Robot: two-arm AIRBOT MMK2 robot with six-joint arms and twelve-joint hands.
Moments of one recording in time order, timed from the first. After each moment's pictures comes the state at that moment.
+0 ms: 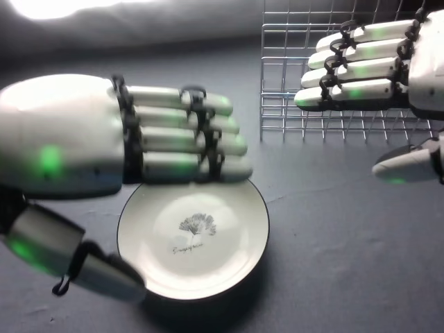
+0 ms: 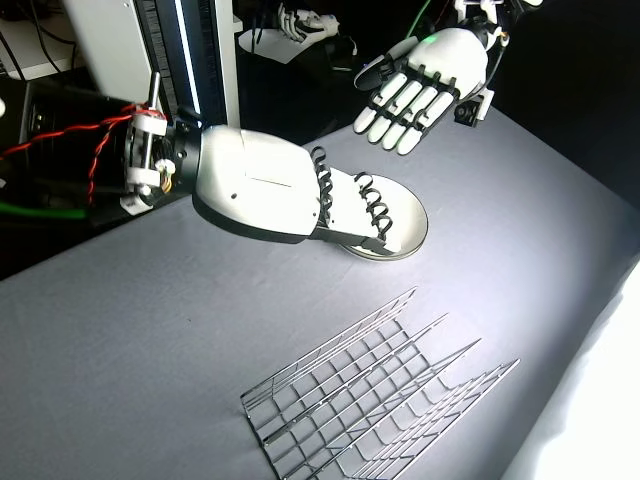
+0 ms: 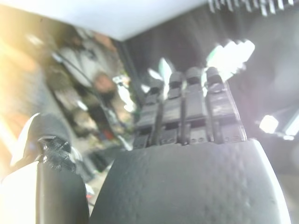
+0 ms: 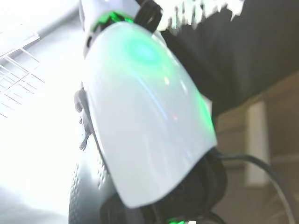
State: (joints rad) left arm 0.44 -0.75 1.07 1.28 -0.97 0.07; right arm -0.30 -0.77 1.01 -1.07 0.56 -0.22
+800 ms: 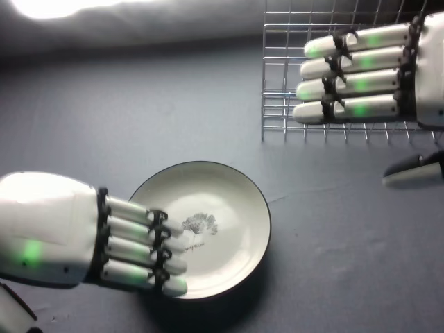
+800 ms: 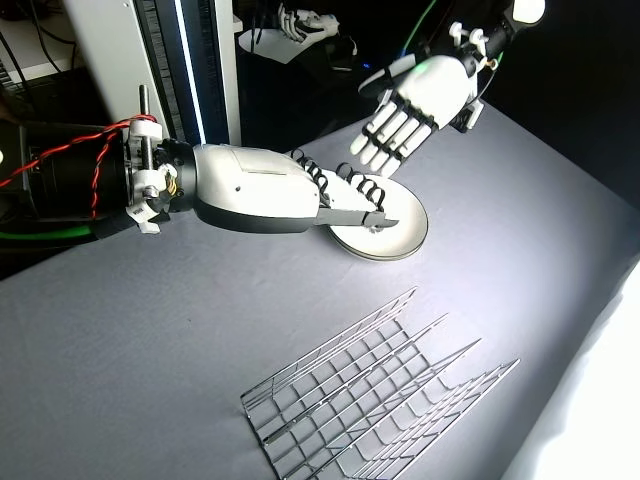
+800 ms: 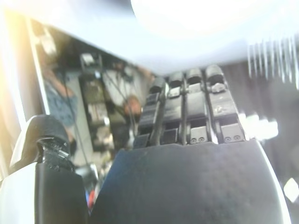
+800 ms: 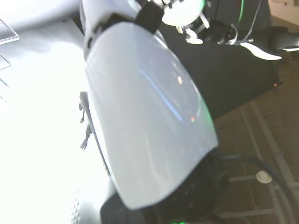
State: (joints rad) left arm 0.55 -0.80 1.14 1.47 -0.98 -0.03; right arm -0.35 -0.81 1.09 -1.12 0.74 -0.40
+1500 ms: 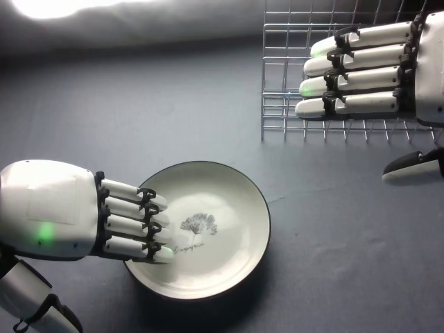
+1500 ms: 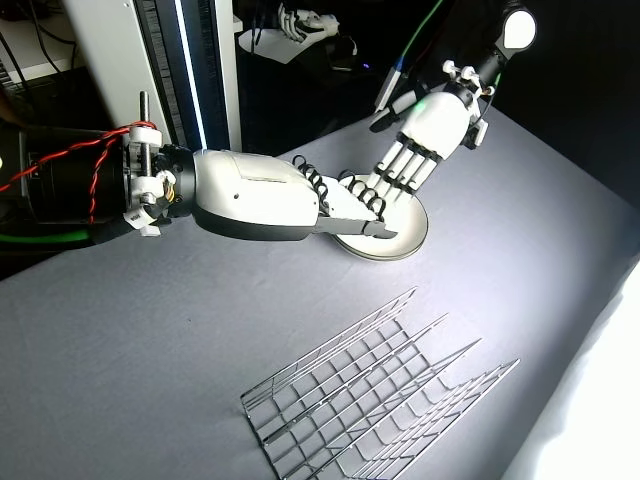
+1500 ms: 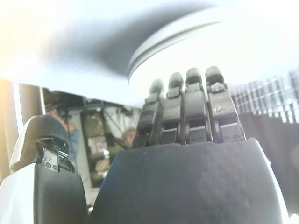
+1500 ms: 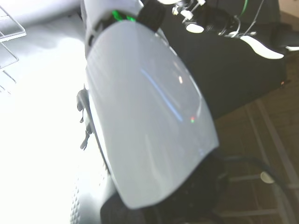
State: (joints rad) left arm 0.62 -0.87 1.22 1.50 -0.86 0.06; right arm -0.36 -0.81 1.10 -1.08 0.73 -0.44
